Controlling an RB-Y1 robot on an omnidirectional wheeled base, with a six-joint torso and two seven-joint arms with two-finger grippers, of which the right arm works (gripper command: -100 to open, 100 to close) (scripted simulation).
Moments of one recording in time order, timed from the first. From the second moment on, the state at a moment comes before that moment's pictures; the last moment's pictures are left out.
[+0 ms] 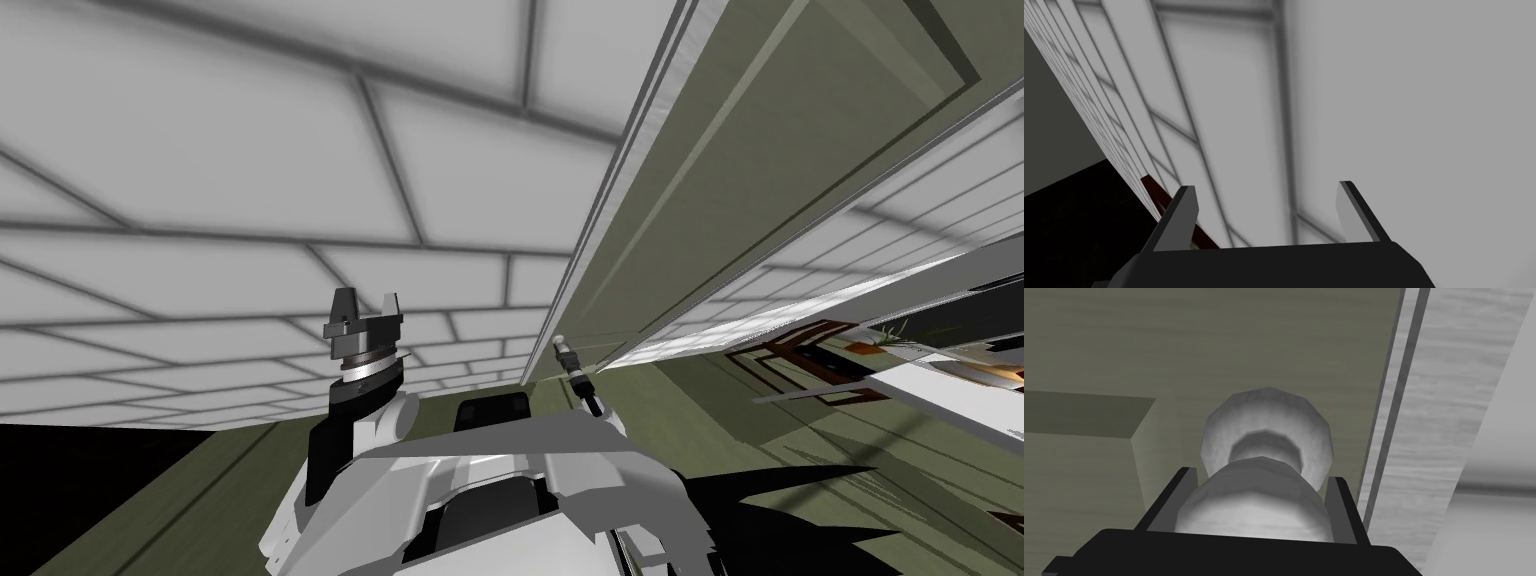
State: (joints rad) arm 0.08 -0.26 -0.31 -0.71 0.40 -0.99 1.05
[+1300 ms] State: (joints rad) arm 0.07 -0.27 -0.29 -0.71 0.32 -0.97 0.88
